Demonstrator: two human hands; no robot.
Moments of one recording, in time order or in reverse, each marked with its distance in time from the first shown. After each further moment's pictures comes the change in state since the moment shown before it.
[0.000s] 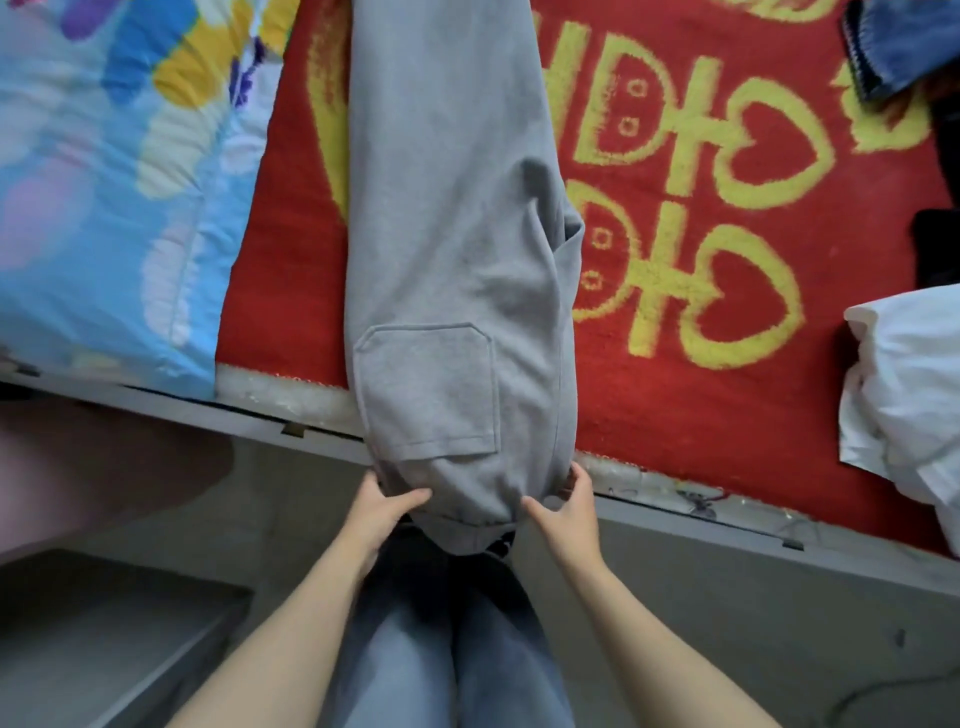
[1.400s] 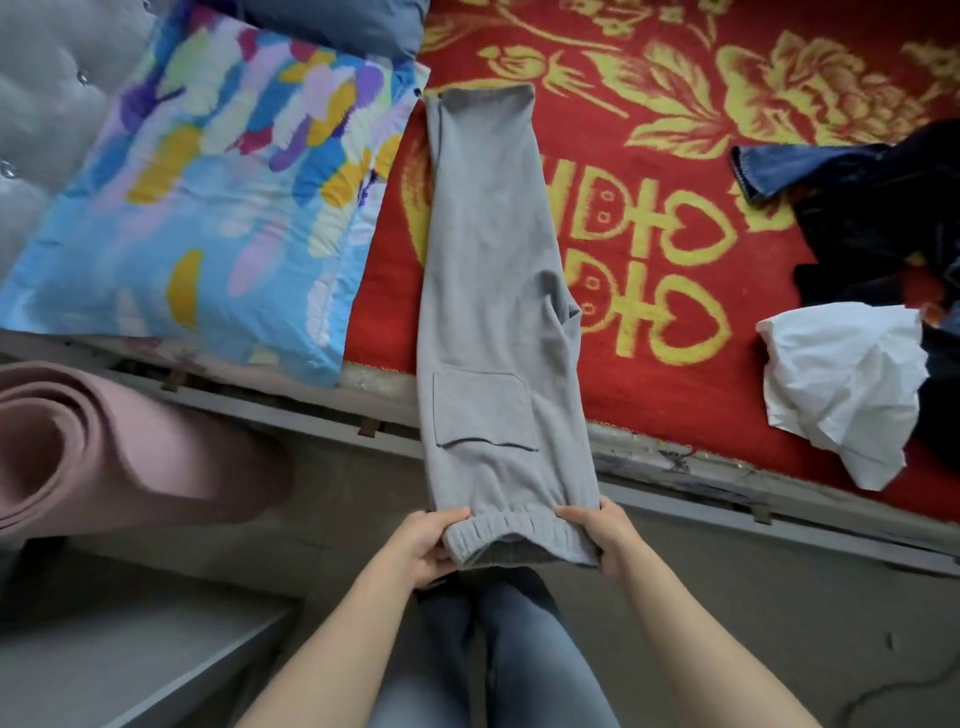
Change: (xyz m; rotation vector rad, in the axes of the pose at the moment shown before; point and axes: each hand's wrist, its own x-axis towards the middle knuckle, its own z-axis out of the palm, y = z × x) left_hand -0.164 -0.004 -0.067 -0.164 -0.223 -0.343; right_hand -0.157 -0.008 -0.024 0.329 -0.141 0.218
